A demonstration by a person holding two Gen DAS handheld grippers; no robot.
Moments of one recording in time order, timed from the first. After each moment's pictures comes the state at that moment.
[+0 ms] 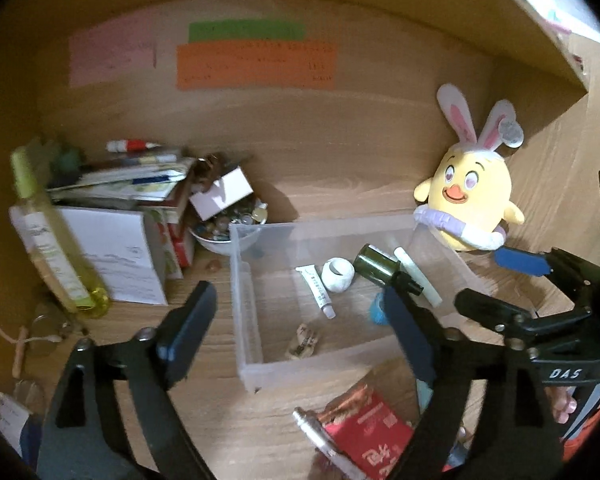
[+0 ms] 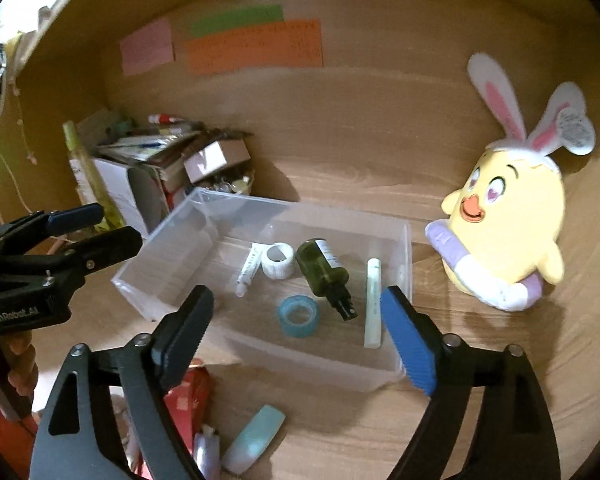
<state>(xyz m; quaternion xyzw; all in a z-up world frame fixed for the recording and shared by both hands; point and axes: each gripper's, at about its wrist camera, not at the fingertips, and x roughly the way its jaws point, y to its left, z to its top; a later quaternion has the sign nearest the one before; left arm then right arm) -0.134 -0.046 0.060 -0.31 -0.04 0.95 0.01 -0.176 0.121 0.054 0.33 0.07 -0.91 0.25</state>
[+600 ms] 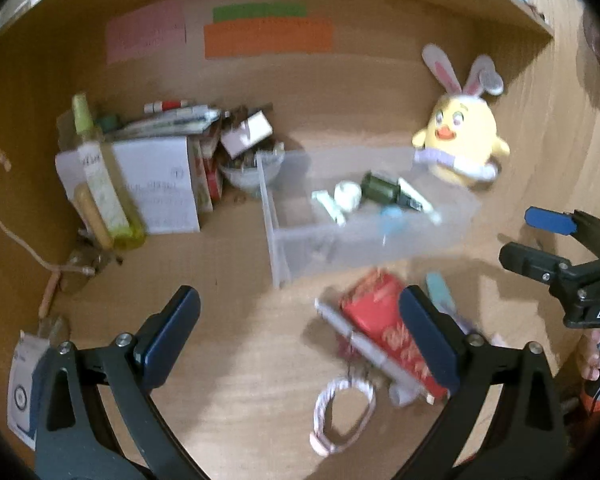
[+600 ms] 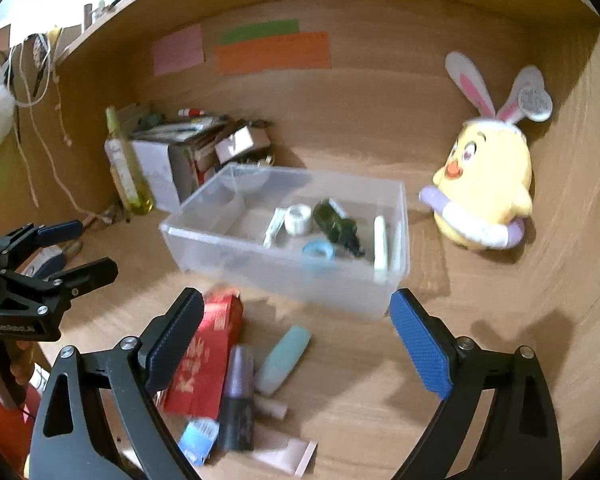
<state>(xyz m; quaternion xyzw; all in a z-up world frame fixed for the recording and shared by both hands) -0.040 -0.044 0.020 -0.34 0.00 0.94 0.00 -0.095 0.147 0.036 0.32 0.06 -0.91 0.26</state>
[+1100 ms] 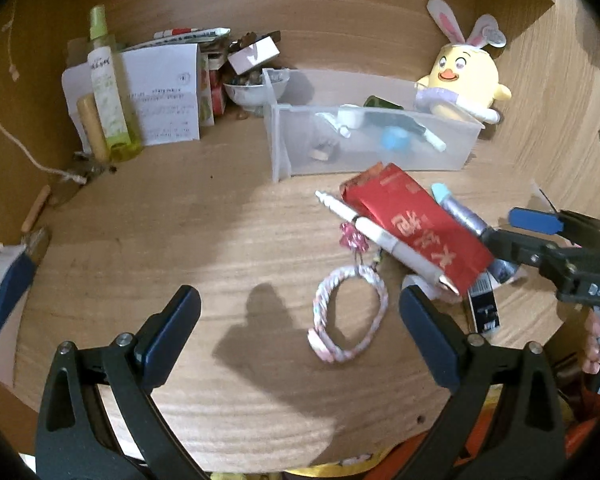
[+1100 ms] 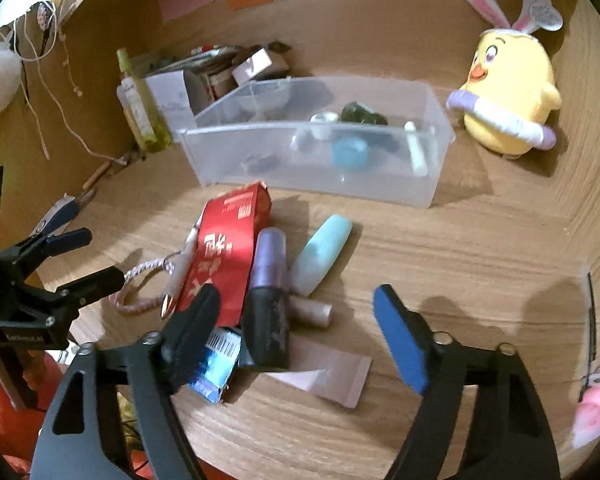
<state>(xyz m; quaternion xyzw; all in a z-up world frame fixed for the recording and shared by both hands) 0.004 -0.044 -0.044 -0.39 -0.03 0.92 0.00 -0.070 0.147 -0.031 0.40 0.05 -0.87 0.28</state>
